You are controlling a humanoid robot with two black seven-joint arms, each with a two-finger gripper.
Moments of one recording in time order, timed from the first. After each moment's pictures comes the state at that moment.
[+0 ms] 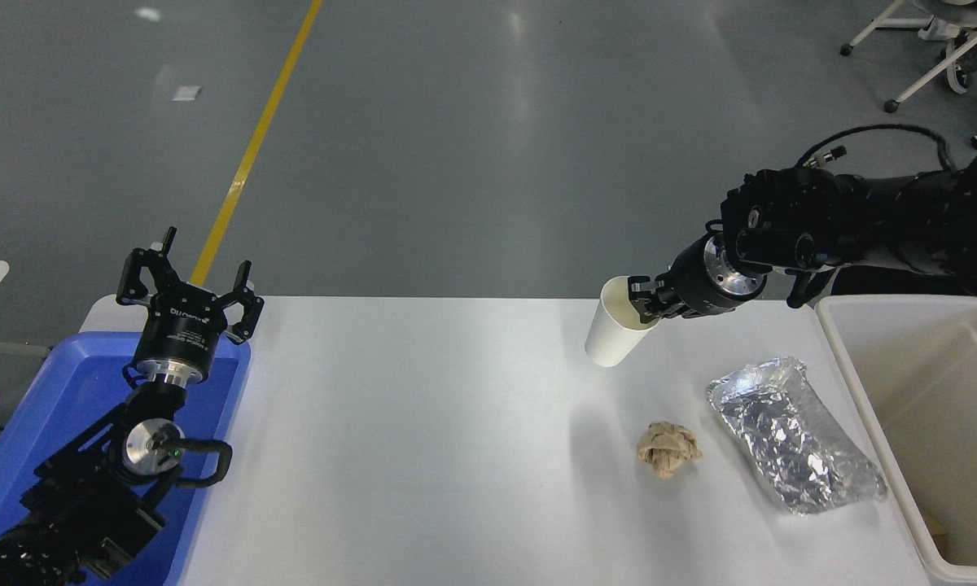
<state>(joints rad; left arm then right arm) -0.54 0.24 -0.95 -0.52 0.00 -0.56 -0.50 1.90 -0.19 -1.27 1.00 -0.01 0.53 0.17</state>
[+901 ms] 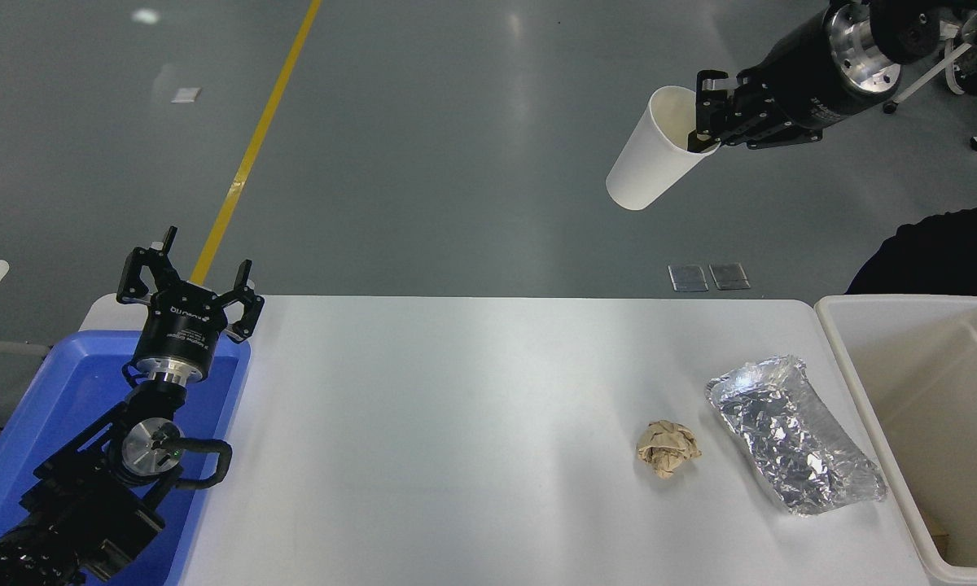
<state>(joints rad) -0.54 0.24 -0.95 -0.52 0.00 -0.56 -0.50 2.17 -0.32 -1.29 1.02 -0.03 0.65 0.17</state>
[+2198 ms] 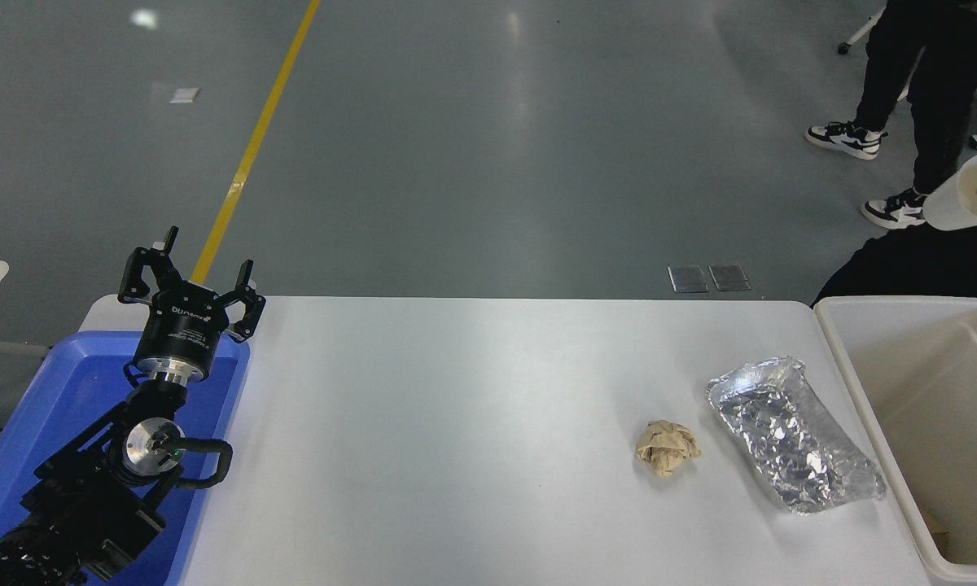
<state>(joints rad) -0.54 0.24 -0.95 -0.52 0.00 -0.56 -0.50 1.35 -0.58 -1.43 0.51 0.26 0.07 0.10</state>
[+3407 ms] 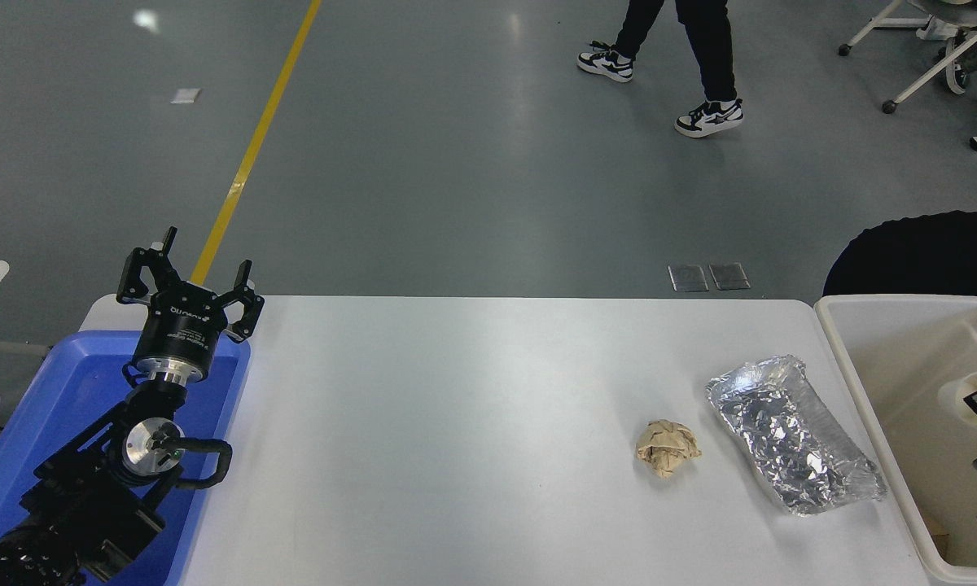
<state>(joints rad) -0.54 0.24 -0.95 -0.52 0.00 -0.56 -0.50 0.74 -0.47 -1.05 0.36 0.47 -0.27 0.10</state>
